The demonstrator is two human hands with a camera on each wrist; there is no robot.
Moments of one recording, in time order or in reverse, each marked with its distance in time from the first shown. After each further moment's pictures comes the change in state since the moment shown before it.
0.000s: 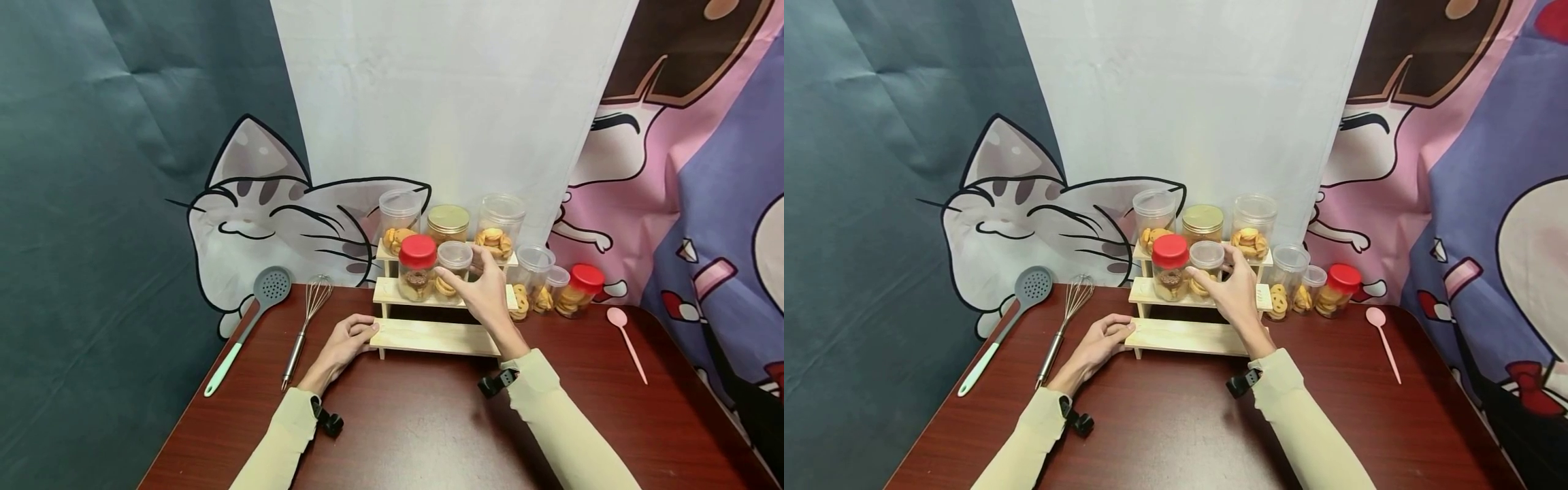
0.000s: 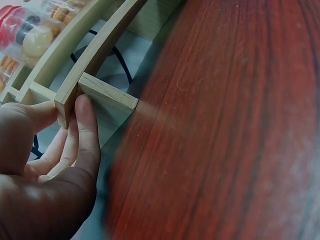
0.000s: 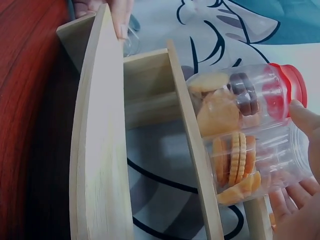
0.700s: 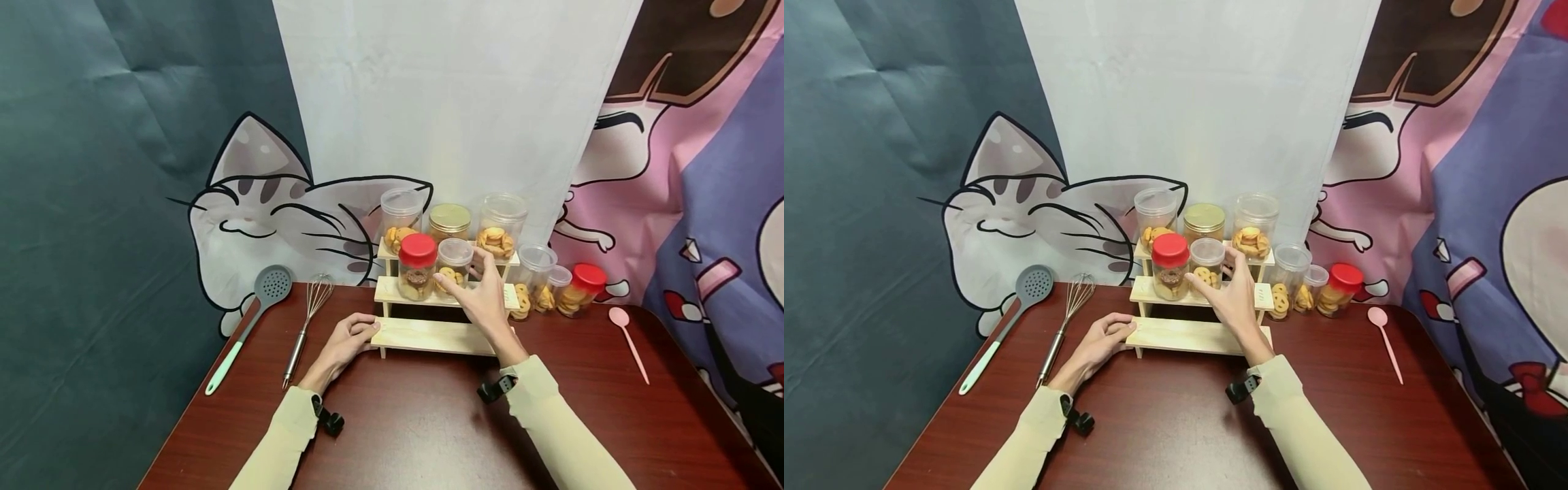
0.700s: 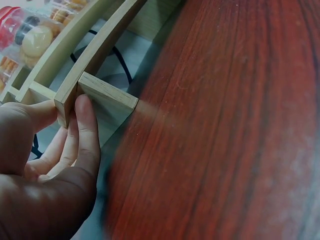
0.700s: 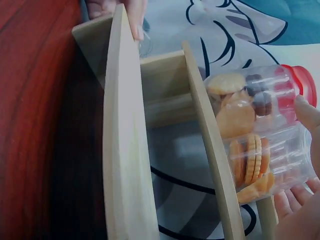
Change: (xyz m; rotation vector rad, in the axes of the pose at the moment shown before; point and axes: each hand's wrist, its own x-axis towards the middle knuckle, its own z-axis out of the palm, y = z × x) left_hand 0.000 -0.001 -0.002 0.022 0.007 -0.006; right_hand -0.010 0.009 0.006 0.040 -0.006 -0.008
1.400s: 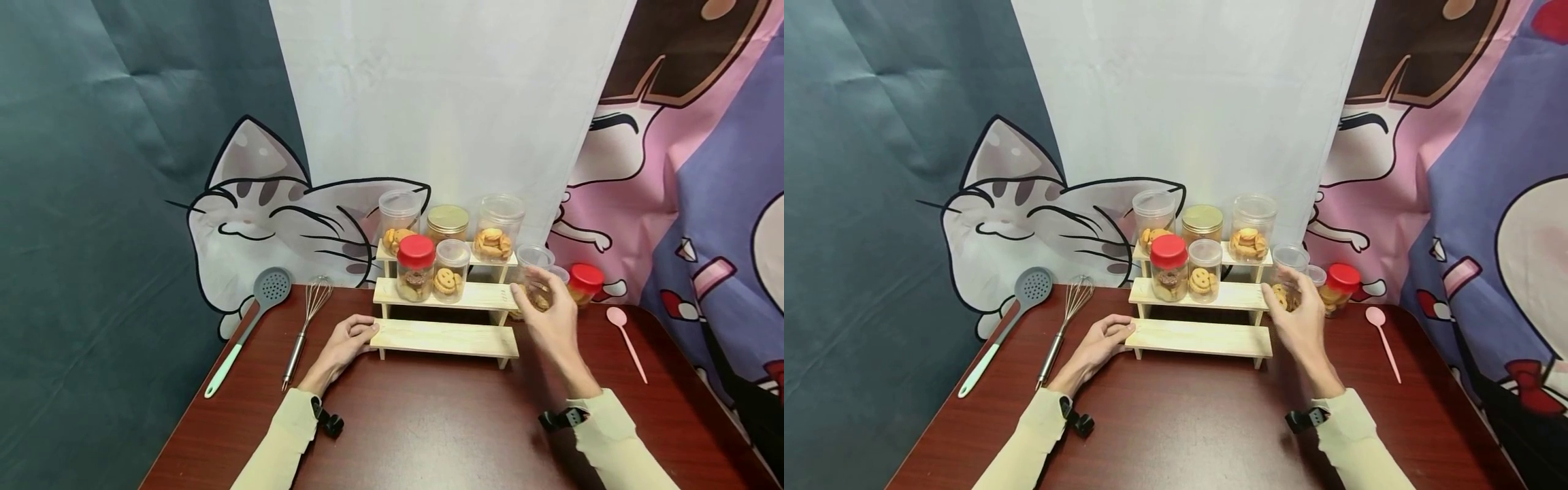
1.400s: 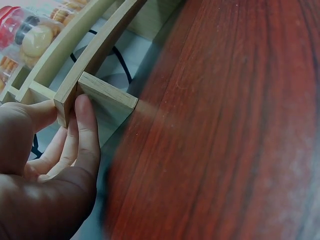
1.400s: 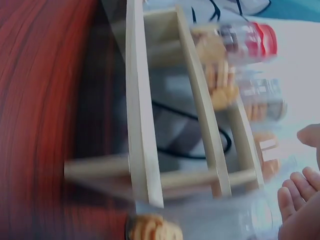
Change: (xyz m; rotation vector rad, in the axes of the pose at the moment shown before) left_hand 0.001 -0.001 0.000 -0.006 -0.006 0.007; right_hand -0.032 0.015 -0.101 -0.097 0.184 -0.015
